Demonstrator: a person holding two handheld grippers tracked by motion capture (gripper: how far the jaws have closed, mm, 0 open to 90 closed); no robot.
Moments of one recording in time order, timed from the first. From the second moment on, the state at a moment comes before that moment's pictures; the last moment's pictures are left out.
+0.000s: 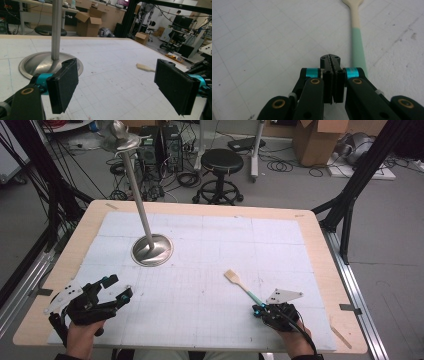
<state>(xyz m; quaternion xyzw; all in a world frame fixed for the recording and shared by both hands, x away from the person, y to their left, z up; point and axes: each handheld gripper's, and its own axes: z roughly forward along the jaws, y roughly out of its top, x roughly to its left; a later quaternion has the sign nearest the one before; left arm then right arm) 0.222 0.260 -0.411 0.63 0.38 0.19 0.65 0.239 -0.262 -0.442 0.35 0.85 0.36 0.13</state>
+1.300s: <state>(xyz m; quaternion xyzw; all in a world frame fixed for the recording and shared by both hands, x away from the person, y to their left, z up) 0.223 0.265 -0.413 0.63 0.39 0.19 0.65 0.309 -0.232 -0.439 0.48 0.78 0.35 0.21</state>
